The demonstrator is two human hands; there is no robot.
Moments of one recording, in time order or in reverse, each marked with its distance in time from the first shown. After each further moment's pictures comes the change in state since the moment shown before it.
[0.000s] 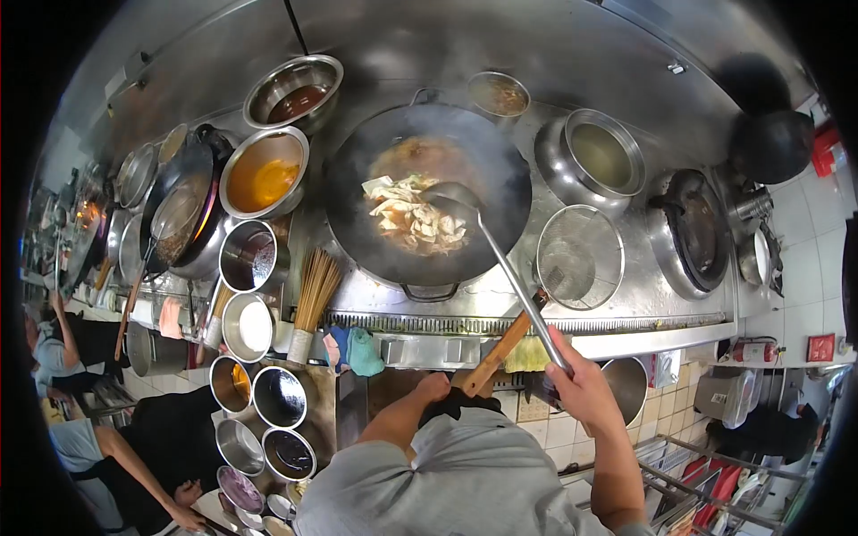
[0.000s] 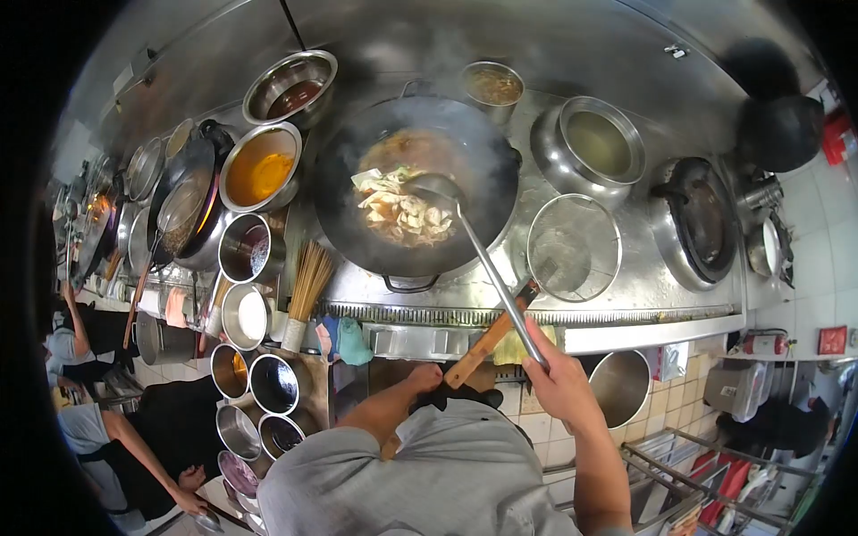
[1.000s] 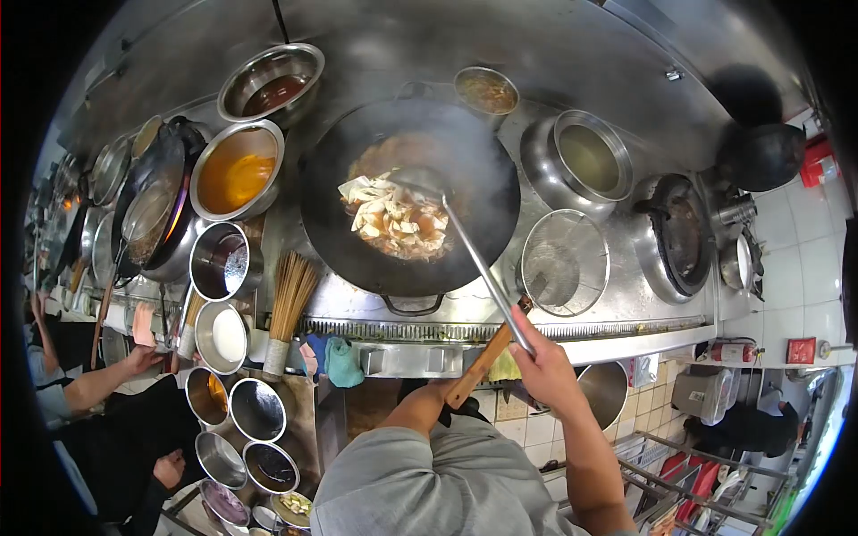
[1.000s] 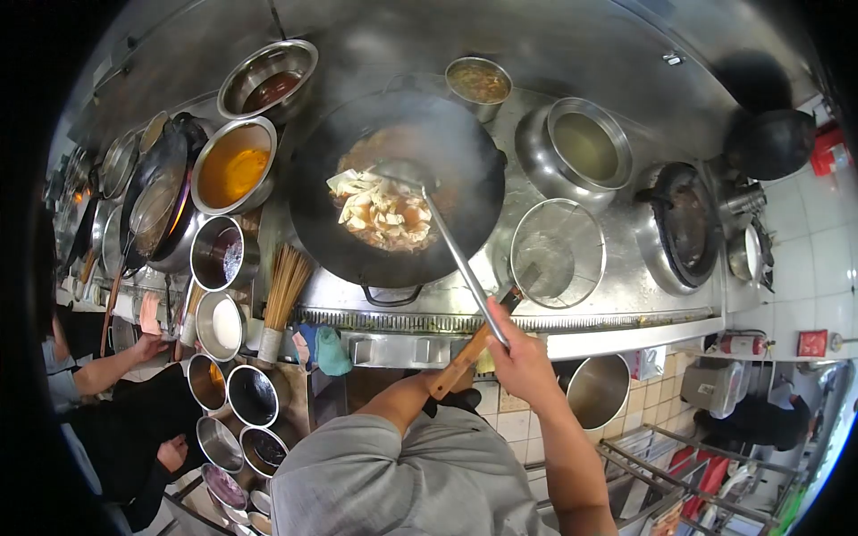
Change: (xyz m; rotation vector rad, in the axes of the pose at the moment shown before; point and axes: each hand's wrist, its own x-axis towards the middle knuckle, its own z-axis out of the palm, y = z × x) left_hand 0.073 0.037 0.026 -0.165 0.108 0.029; right_hand 0.062 0.014 0.033 -0.055 0.097 -0.182
